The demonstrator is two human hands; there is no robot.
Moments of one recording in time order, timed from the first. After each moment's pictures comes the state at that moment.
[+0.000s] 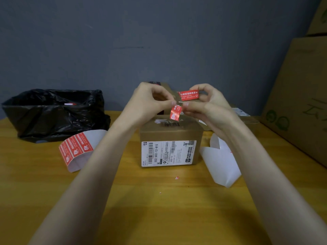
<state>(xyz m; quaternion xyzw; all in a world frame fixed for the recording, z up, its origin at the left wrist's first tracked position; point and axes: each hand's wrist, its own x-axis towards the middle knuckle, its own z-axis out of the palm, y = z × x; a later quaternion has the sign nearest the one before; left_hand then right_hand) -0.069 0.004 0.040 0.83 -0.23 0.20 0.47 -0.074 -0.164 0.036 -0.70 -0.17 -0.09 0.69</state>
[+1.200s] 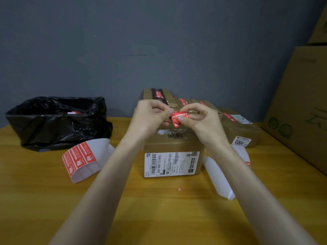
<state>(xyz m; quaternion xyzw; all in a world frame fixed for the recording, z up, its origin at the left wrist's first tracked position) -0.066 -0.002 0.035 0.76 -0.10 0.14 0.63 -0.072 -0.144 0.022 -0.73 -0.16 -0.16 0.65</state>
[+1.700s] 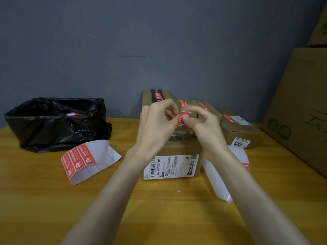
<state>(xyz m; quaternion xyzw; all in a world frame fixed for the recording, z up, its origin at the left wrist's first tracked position) -0.077 -0.019 0.031 0.83 -0.16 0.33 0.42 -0.070 -0.144 0.018 -0.70 -0.12 -0.15 0.68</state>
